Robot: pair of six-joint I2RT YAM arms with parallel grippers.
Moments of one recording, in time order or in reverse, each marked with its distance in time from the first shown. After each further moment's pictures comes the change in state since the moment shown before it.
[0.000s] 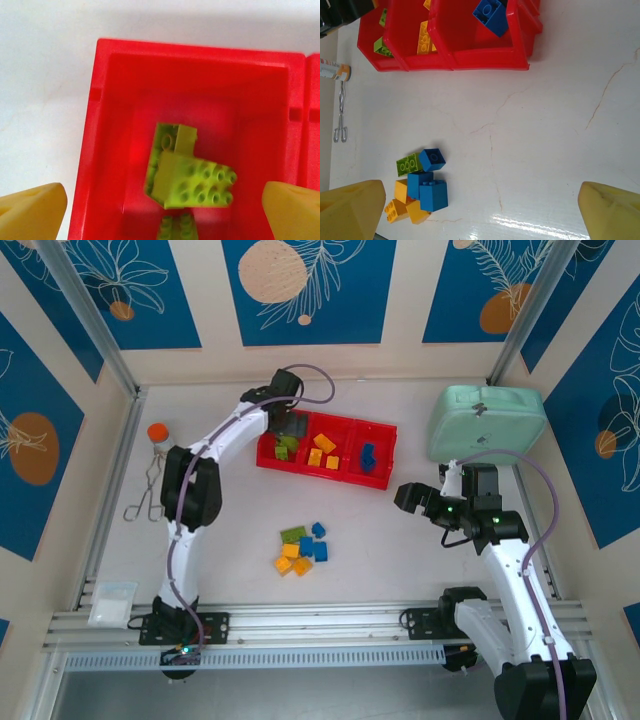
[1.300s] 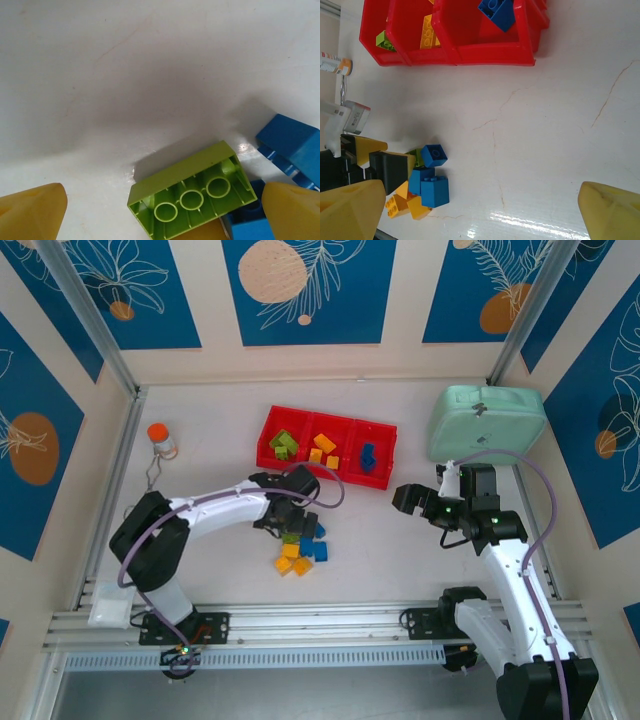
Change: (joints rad) left arm -0.372 -0.486 -0.847 0.041 0.134 -0.333; right arm 0.023 -0.001 -0.002 0.000 0.000 0.000
